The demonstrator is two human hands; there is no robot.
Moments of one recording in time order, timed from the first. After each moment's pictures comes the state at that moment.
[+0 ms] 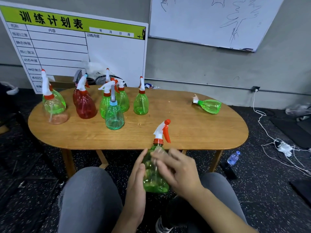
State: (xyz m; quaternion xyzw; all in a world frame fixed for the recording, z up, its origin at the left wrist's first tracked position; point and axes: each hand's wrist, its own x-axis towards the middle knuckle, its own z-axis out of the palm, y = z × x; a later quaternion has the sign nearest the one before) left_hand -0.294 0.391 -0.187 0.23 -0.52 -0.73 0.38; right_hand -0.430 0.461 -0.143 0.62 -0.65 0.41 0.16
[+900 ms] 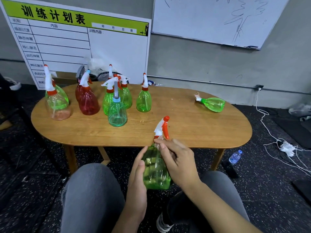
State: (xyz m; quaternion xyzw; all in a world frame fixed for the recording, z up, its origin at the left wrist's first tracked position) left_hand -0.294 0.386 -0.192 0.25 -0.50 -0.73 0.38; right_hand -0.429 0.438 -0.145 0.53 -0.71 0.46 0.08
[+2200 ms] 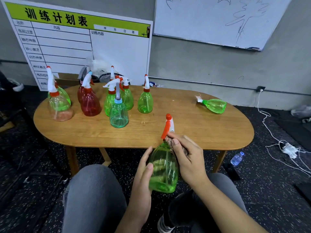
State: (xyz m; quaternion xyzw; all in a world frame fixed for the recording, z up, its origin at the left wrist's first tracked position) left_hand -0.292 0.394 -0.180 0.21 -0.50 -0.75 0.37; right_hand -0.443 0.443 -0.138 0.48 -0.66 0.58 0.01
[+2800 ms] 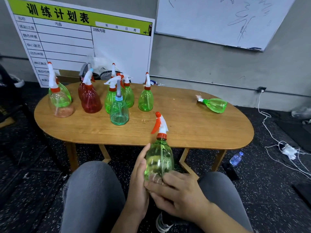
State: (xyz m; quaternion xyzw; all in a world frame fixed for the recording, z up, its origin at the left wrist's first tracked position) left_hand -0.290 0.394 -0.180 0.20 -0.47 -0.77 0.38; right_hand -0.407 0.488 -0.158 0.75 -0.55 0.31 0.21
